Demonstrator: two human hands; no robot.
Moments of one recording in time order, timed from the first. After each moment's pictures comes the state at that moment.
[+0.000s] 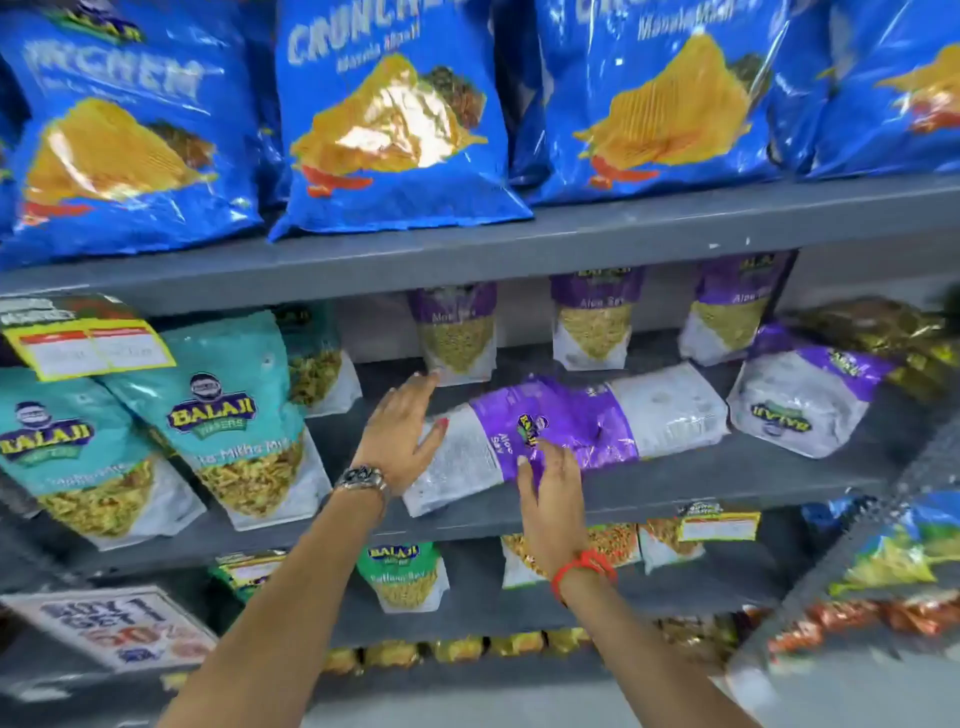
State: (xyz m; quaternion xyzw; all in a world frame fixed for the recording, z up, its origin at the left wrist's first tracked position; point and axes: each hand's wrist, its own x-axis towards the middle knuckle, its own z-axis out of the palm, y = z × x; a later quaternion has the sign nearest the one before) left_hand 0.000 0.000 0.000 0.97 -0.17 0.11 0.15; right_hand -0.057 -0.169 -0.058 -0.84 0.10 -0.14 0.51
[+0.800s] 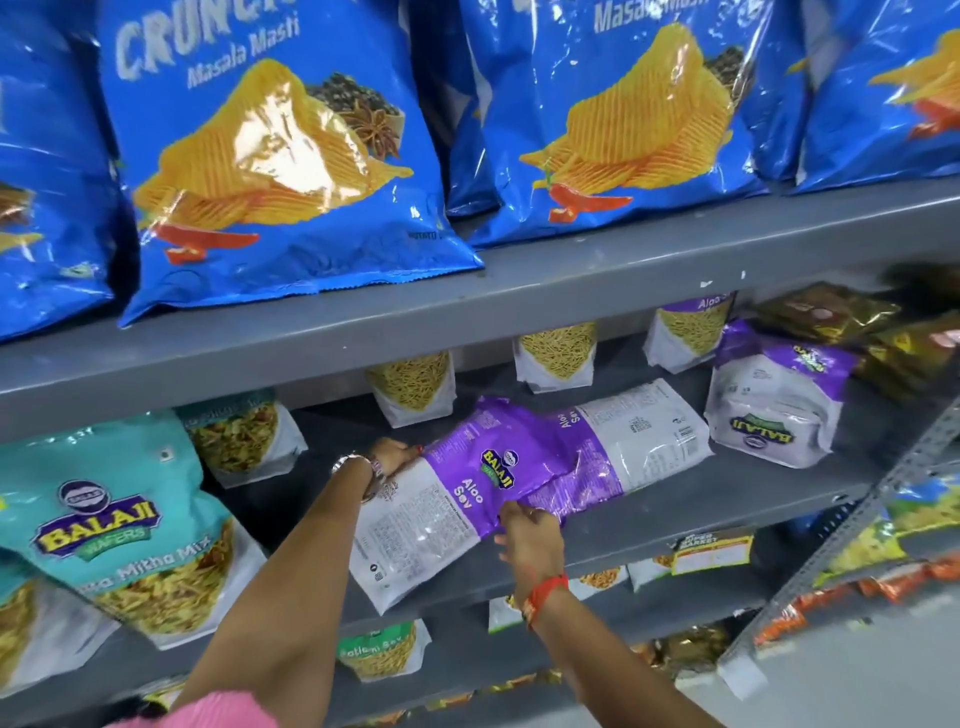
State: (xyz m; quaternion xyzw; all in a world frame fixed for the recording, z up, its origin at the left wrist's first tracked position) left_hand 0.150 -0.013 -0.052 0.90 0.07 -0.23 0.36; right_hand 0.005 -0.168 -0.087 -0.59 0.35 0.00 0.73
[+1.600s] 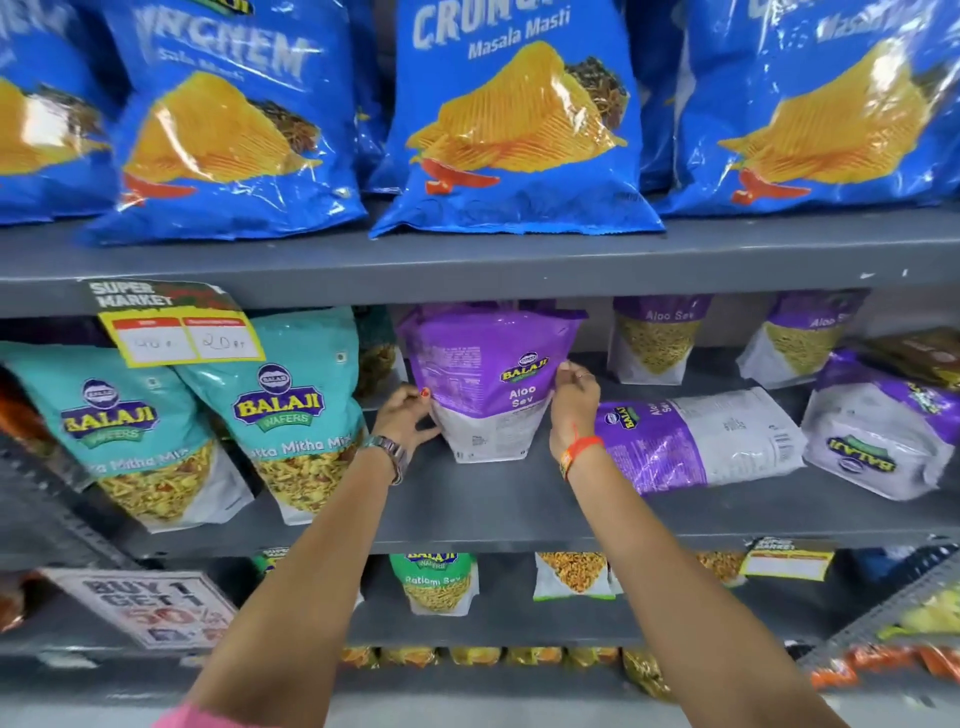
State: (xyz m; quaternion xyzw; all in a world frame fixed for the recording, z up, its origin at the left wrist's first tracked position) left_hand 0.071 0.069 -0.027 0.62 0.16 -0.01 0.77; right_hand 0.086 -0.117 -0.016 -0.54 0.16 -0.16 0.81
